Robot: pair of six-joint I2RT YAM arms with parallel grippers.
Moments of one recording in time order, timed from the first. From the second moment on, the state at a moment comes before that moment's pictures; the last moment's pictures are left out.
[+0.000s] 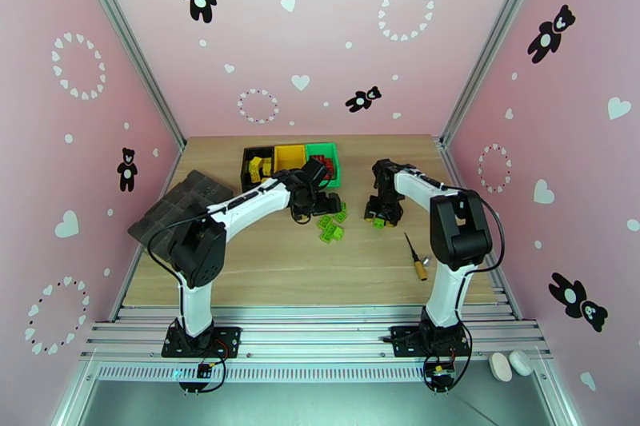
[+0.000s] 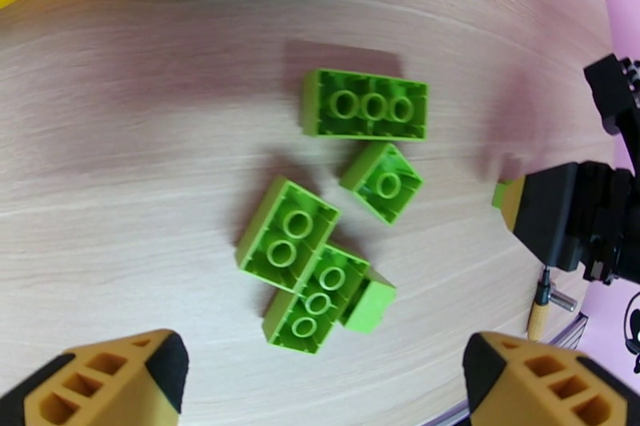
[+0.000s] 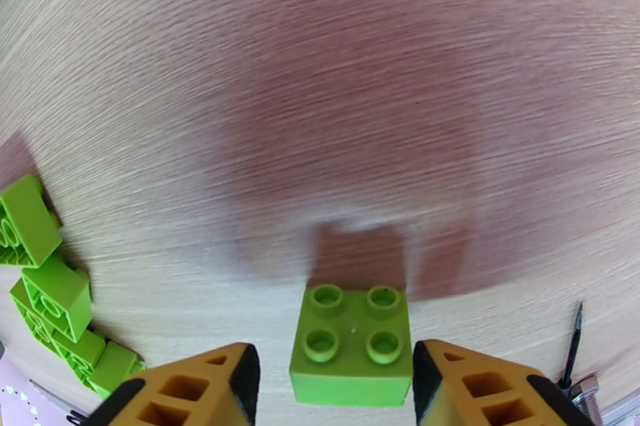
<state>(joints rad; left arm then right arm) -0.71 1.95 1.59 -0.77 0.14 -0.80 0.23 1.94 1.36 -0.97 -0.10 0.48</state>
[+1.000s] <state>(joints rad) -0.41 1.90 1.49 -0.51 0.35 -1.02 0.41 1.96 1.59 -0.76 -0.42 0.68</state>
